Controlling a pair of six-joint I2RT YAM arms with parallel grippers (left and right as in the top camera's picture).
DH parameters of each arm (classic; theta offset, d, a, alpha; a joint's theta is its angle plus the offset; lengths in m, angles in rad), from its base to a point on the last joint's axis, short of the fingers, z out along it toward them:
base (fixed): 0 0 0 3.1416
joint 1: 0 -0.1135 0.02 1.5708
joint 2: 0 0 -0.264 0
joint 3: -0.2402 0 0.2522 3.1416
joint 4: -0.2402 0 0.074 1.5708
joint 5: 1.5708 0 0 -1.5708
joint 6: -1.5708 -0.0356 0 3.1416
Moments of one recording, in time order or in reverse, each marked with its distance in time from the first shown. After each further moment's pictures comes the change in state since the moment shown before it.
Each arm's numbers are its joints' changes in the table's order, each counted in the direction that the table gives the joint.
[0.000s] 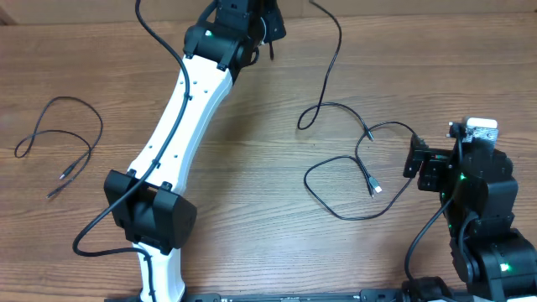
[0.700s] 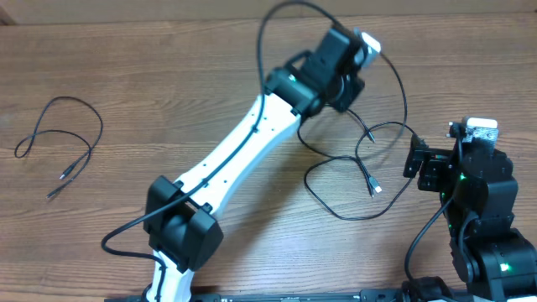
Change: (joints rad) left arm 0.291 0.000 0.095 0.015 0.060 -0.645; right arm 0.000 0.000 0.000 0.000 0.002 0.000
